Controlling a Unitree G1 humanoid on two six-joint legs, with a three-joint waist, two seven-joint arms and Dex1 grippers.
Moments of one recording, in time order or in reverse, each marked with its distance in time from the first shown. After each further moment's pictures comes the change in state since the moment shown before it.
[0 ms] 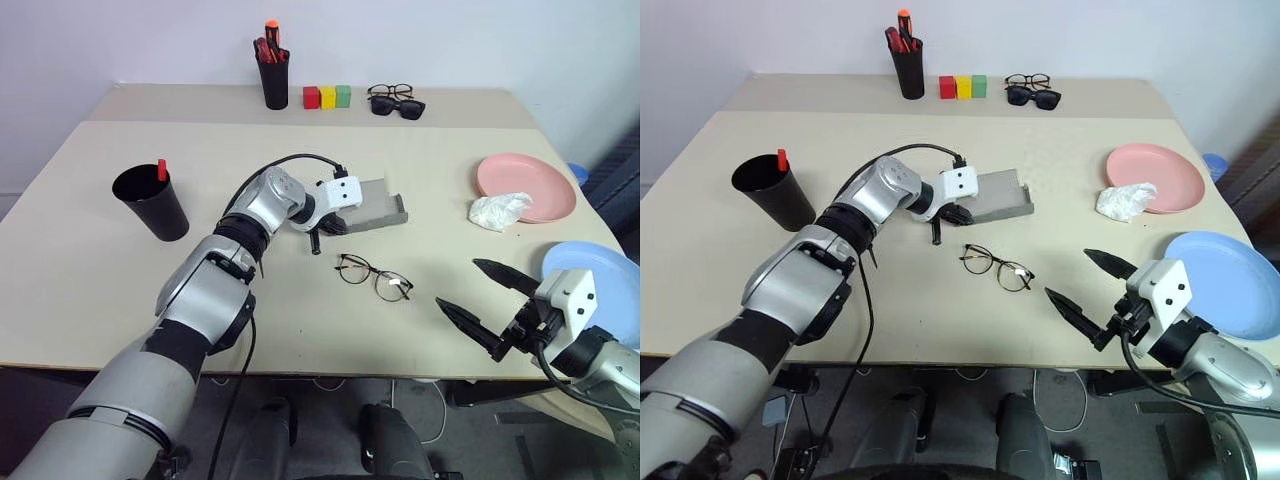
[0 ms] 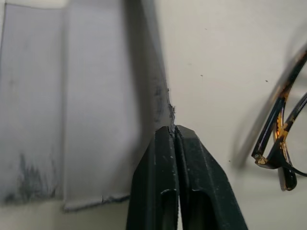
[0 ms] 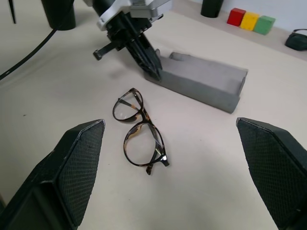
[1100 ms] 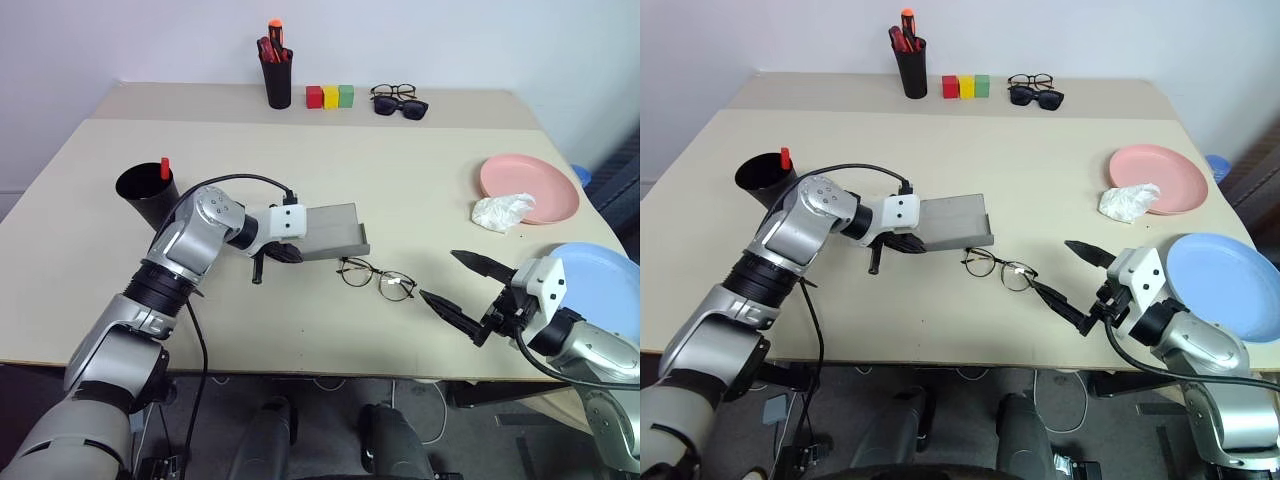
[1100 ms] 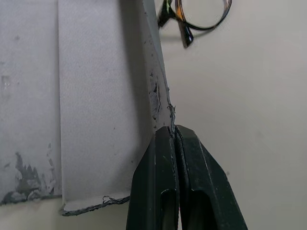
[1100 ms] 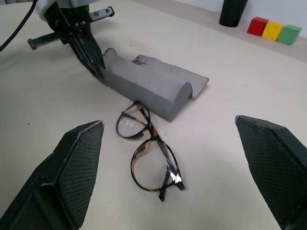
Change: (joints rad) left arm 0.437 0.381 0.030 -0.956 -0.033 0.347 -0.274; right arm -0.174 0.001 0.129 0.171 -0.054 -0.085 0.085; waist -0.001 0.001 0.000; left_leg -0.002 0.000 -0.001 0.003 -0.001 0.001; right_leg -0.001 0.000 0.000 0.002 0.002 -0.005
